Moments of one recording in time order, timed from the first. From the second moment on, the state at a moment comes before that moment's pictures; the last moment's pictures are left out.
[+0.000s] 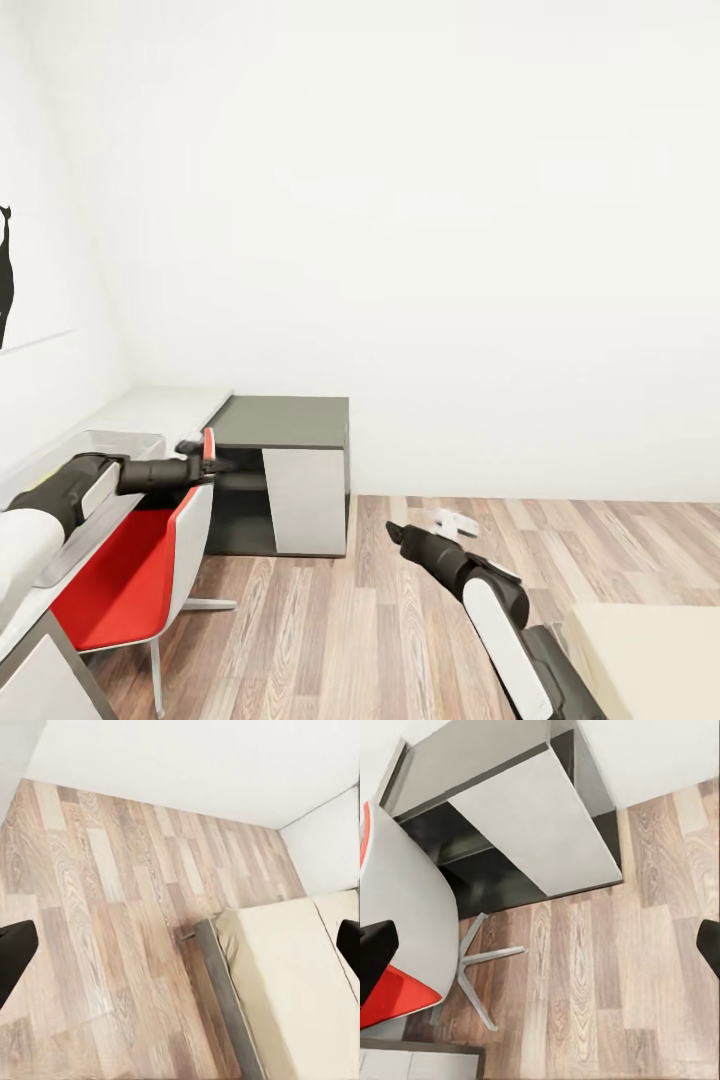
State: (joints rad) left arm -1.04 0.41 -0.25 -0.33 0.39 0.69 -1.02; right arm -0.30 0.04 0.27 -1.45 -0.72 0.58 -0.34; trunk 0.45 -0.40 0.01
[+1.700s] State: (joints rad) left arm -0.80 0.17 -0.26 -0.05 0.38 0.37 -0.16; right arm -0.46 0.04 0.18 -0.70 -0.71 0.58 -0.43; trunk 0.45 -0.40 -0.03
